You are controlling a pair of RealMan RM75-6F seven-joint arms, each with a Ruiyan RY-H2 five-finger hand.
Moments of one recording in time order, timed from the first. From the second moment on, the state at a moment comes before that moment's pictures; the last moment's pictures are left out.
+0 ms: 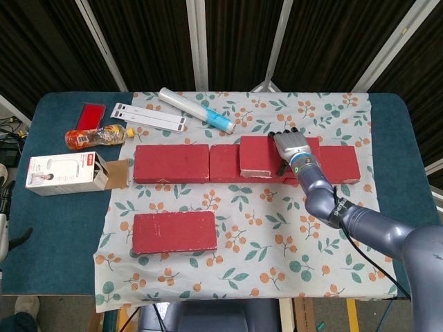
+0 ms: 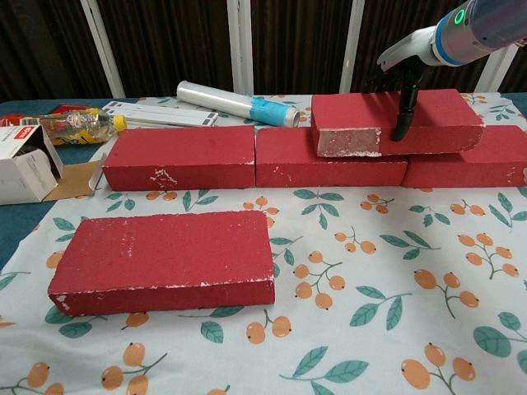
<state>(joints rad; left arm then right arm) -0.07 -1.25 -0.13 -1.53 1.40 1.59 0.31 1.31 -1.31 0.08 -1.25 0.04 0.48 -0.78</state>
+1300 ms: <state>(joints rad) -0.08 -1.26 -0.14 -1.52 1.39 1.59 0.33 1.41 -1.35 -0.12 -1.16 -0.07 0.41 -0.51</state>
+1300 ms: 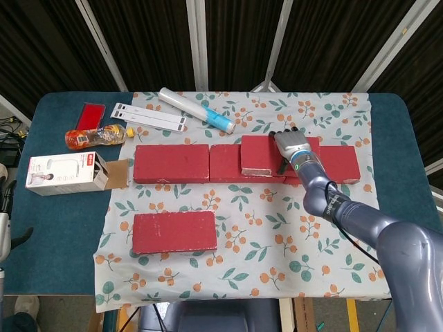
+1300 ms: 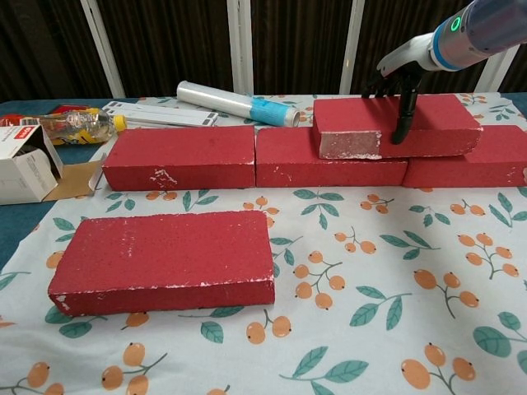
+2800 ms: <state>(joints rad) -0.06 -1.24 -0.15 -1.53 1.37 1.62 0.29 1.41 -1.04 -0.05 -1.55 -0.27 0.52 -0.24</state>
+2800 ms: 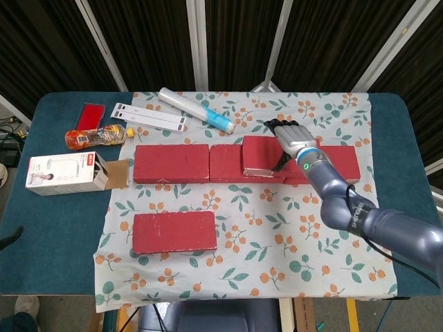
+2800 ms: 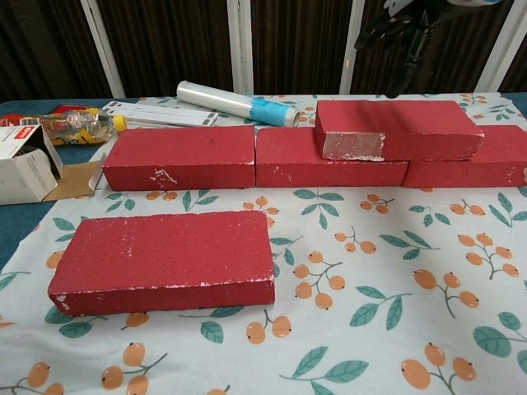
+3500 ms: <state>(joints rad) -0.05 -1.16 -0.14 -1.63 1.42 1.61 0.18 0.49 -0.97 -0.20 -1.97 -1.21 1.59 -0.08</state>
